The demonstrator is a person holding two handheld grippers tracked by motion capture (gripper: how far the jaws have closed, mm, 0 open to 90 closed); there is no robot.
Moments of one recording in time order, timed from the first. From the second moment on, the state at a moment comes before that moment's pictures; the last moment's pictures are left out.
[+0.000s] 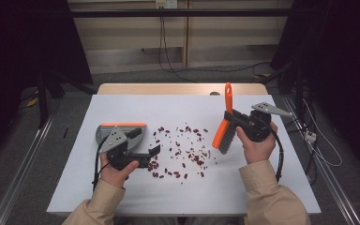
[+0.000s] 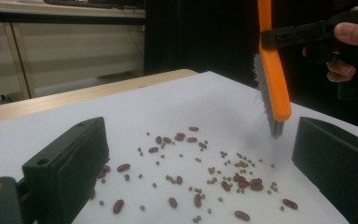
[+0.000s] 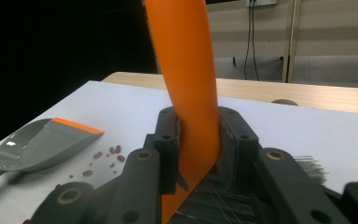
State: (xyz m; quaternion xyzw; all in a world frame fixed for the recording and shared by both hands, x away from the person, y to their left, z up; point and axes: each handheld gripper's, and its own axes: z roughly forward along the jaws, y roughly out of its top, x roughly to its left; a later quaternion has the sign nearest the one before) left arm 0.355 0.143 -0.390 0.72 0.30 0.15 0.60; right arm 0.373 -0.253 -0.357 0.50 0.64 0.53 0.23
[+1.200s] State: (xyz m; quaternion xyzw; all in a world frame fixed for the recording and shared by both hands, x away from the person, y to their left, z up) left arm 0.370 0.063 -0.406 0.77 0.26 0.06 0.58; right arm 0.384 -0.177 -0.351 0.44 0.68 0.55 0.20
